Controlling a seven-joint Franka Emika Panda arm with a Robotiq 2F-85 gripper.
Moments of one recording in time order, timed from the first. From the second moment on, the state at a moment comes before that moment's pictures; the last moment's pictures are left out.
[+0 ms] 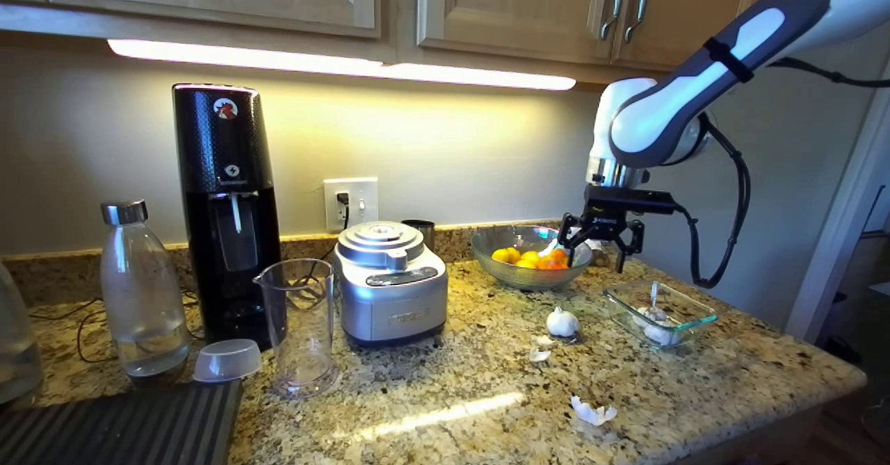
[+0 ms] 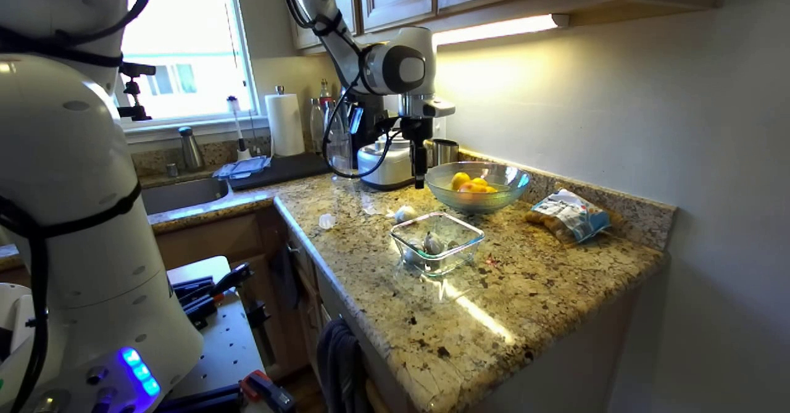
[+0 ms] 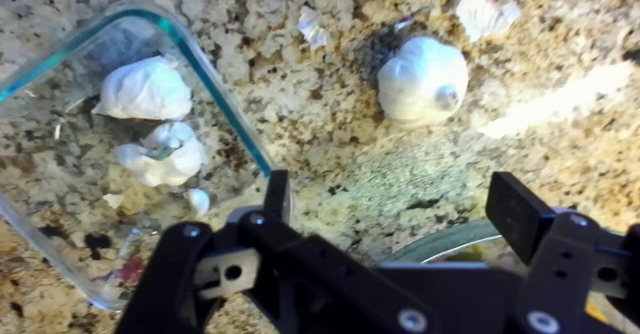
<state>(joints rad) 0.18 0.35 0.04 -2.05 0.02 2.44 0.74</state>
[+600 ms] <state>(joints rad) 0.19 0.52 0.10 -1.95 0.11 2.44 0.46</state>
